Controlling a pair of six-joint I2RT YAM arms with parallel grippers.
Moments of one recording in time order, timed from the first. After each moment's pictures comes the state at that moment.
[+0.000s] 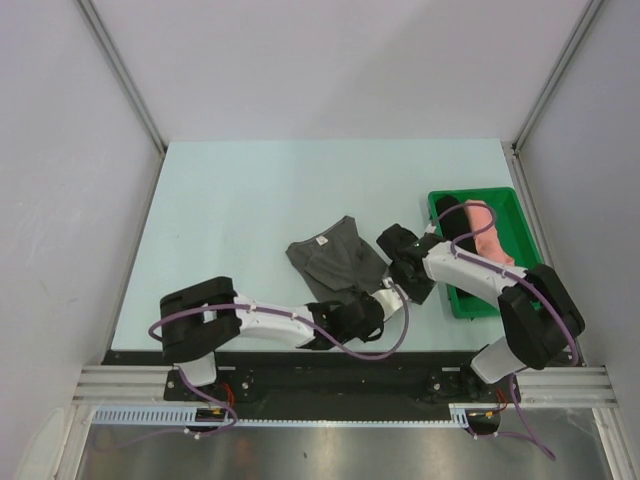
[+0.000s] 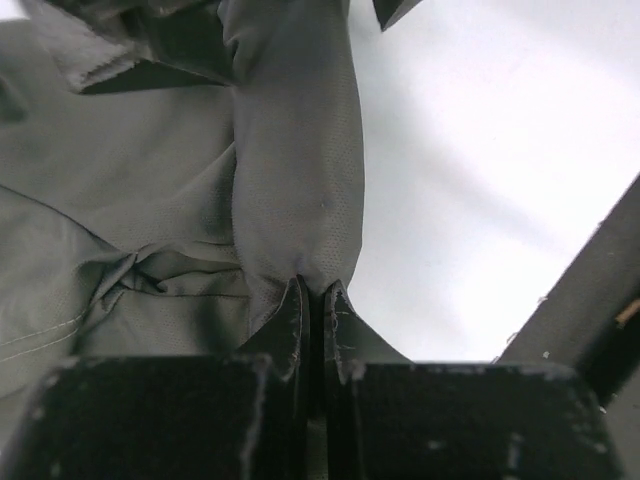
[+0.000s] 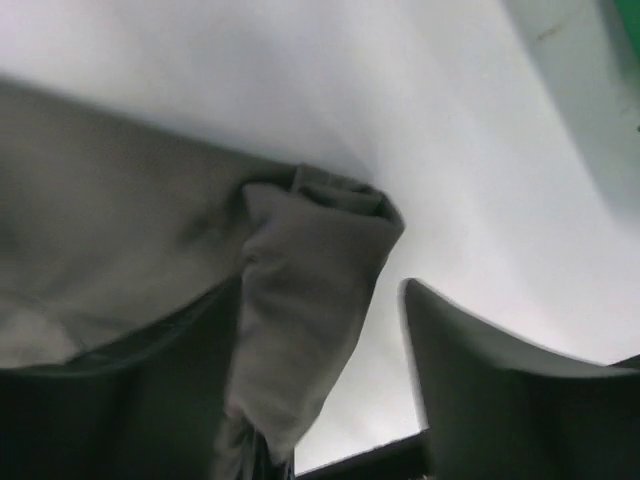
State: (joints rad) left arm -1.32 1.74 0.87 0.15 -0.37 -0.15; right arm 0.64 1.52 0.92 -0.79 0.31 1.24
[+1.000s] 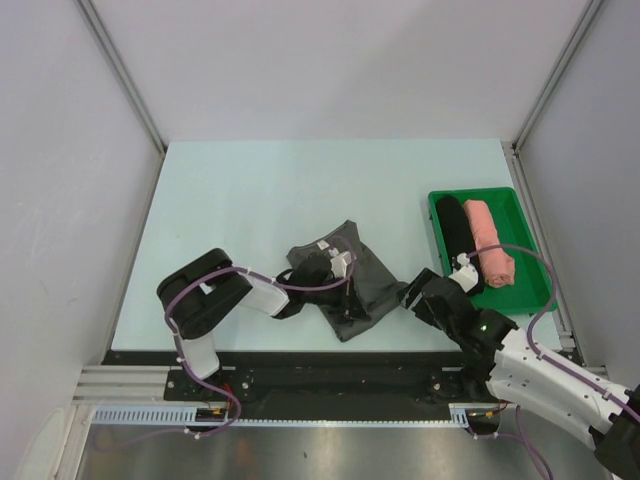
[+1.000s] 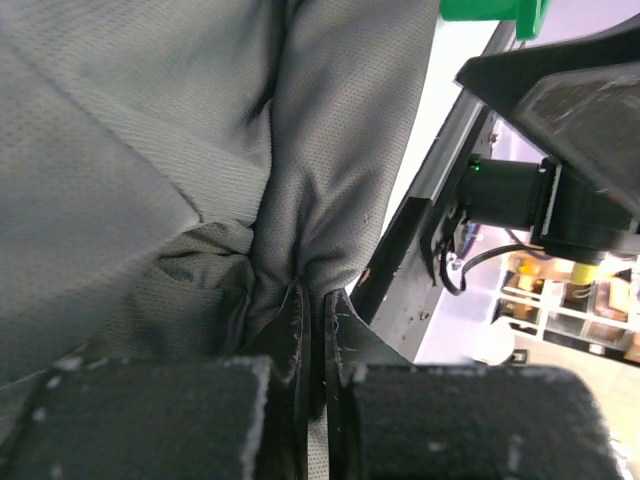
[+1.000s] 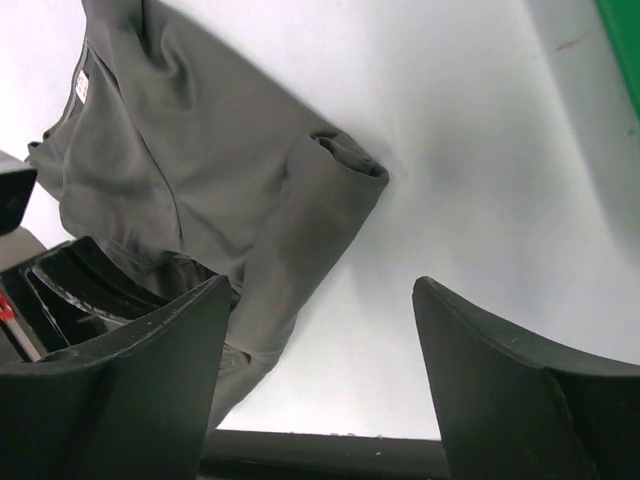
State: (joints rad) left arm -0.88 1.80 0.64 0.58 0.55 -0.92; right arm 0.78 0.67 0.39 -0.49 0.41 1.15
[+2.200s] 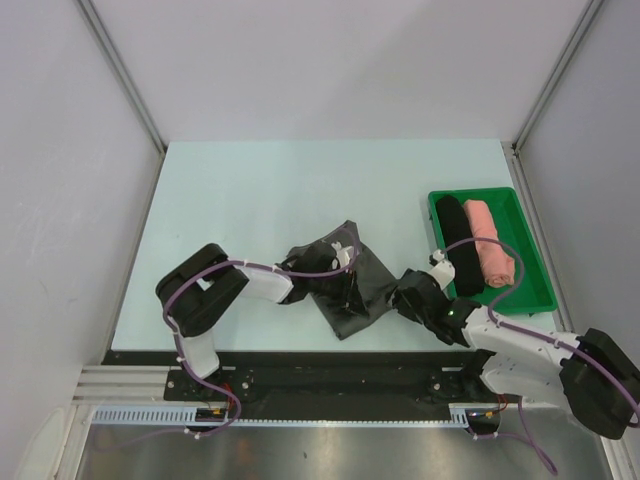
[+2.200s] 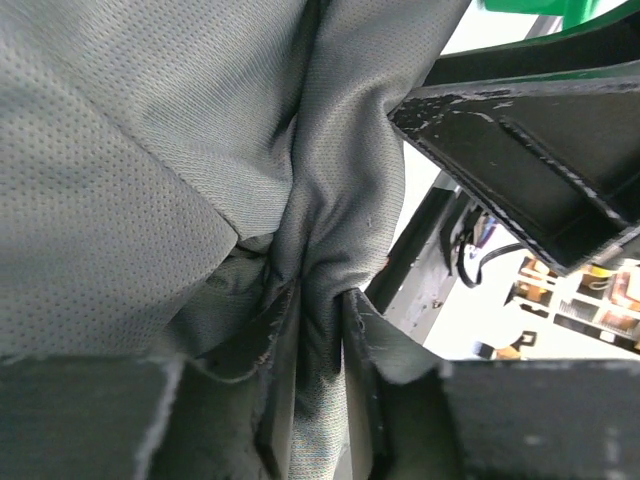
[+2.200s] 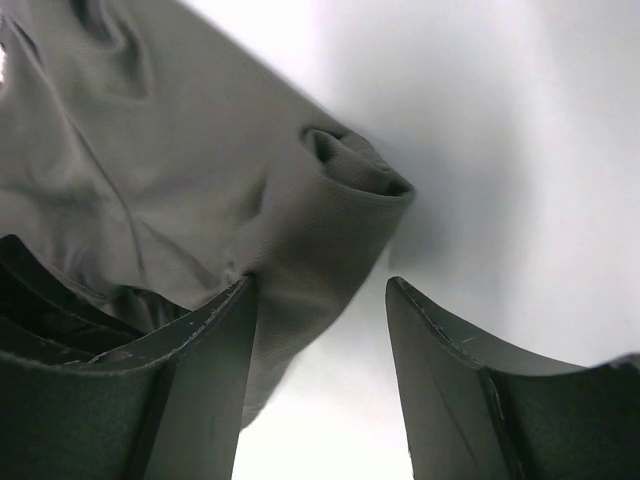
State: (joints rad) left arm -0.83 1.81 0.77 0.30 0.60 -0.83; right arm 0.81 1.03 0.37 -0.20 0.40 1.16
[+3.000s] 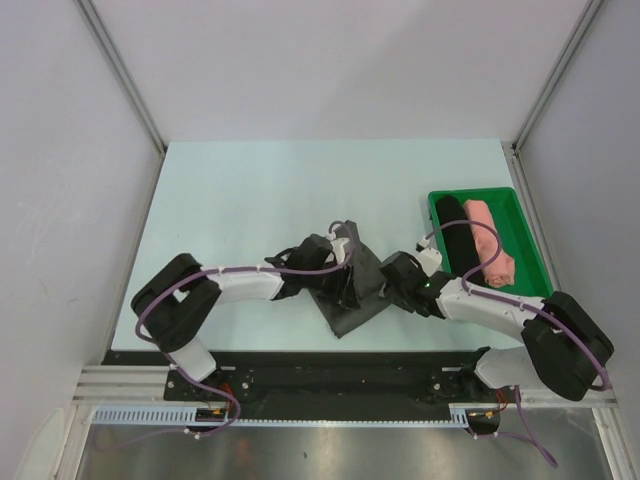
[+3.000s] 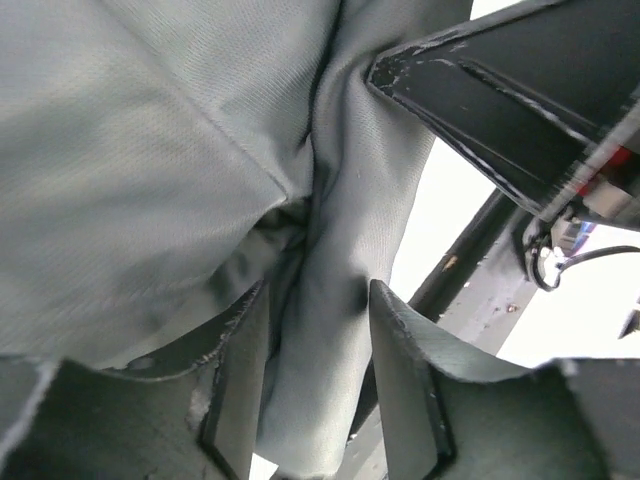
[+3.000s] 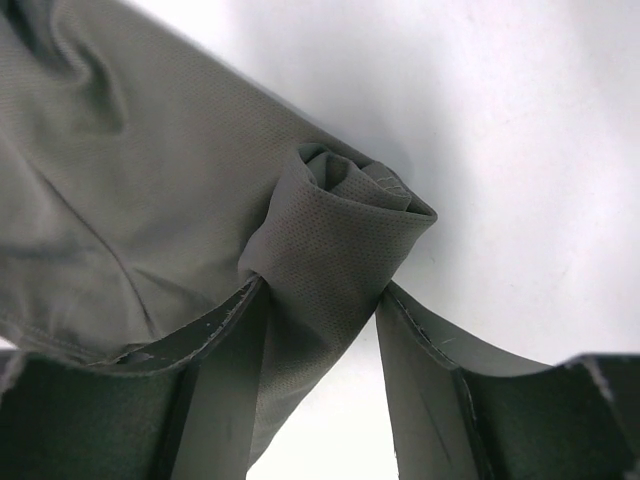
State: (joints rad) left arm -0.82 1.68 0.81 0.05 0.44 -0.61; right arm 0.77 1.30 0.60 -0.33 0.38 1.18
